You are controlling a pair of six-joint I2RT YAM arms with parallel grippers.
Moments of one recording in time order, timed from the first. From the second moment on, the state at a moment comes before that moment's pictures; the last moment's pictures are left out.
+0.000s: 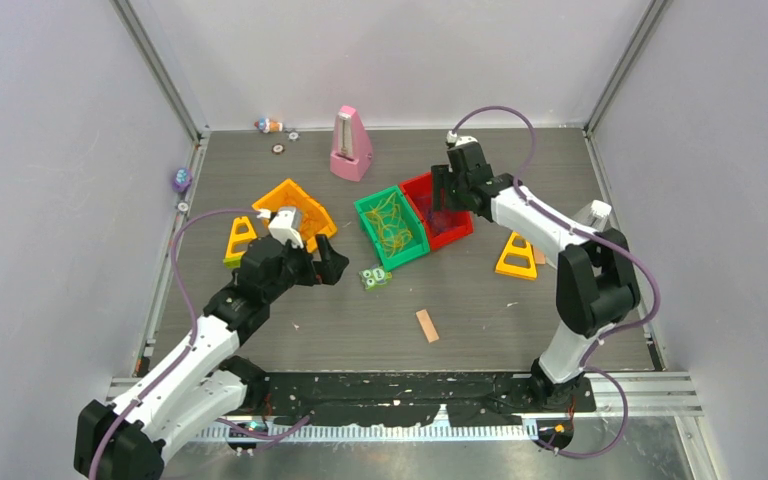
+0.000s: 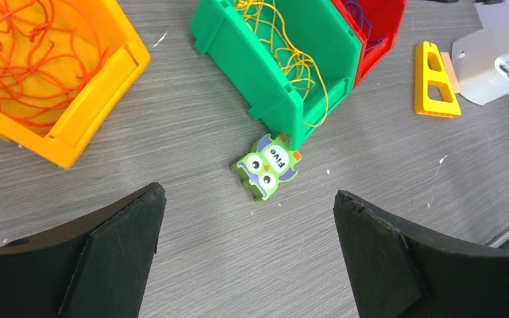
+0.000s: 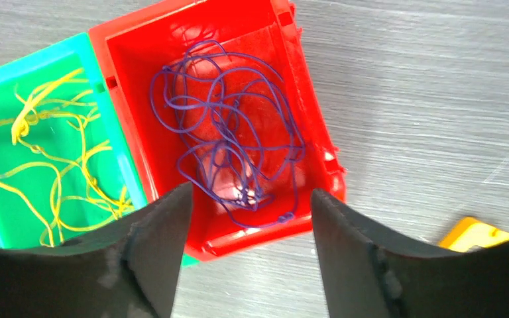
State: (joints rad) left arm -0.48 0.82 0.52 -0.10 0.05 -0.45; right arm 0.43 1.75 1.32 -0.38 0.15 0.28
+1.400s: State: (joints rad) left arm -0.50 0.60 0.33 -0.08 -0.16 -0.43; right arm 0.43 0.73 0.37 0.28 0.09 0.06
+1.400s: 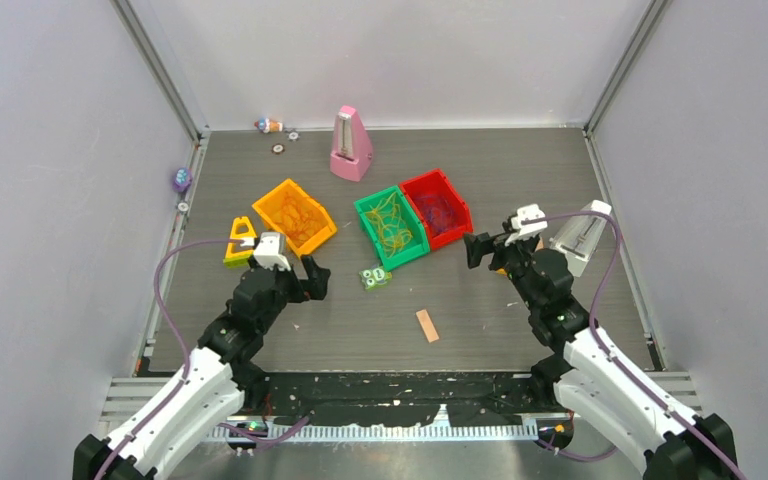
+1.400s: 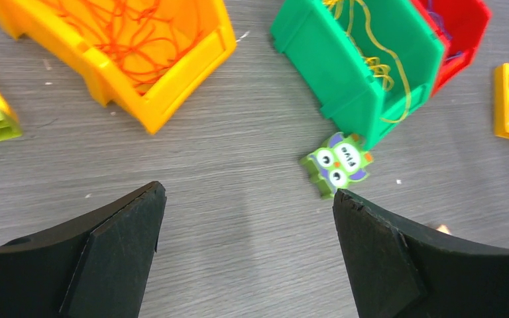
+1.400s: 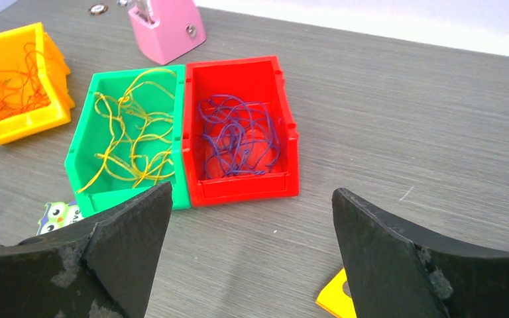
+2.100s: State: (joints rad) left arm -0.45 0.59 0.03 0.33 -0.53 0.07; right arm 0.33 0.93 0.03 0.80 0.52 -0.03
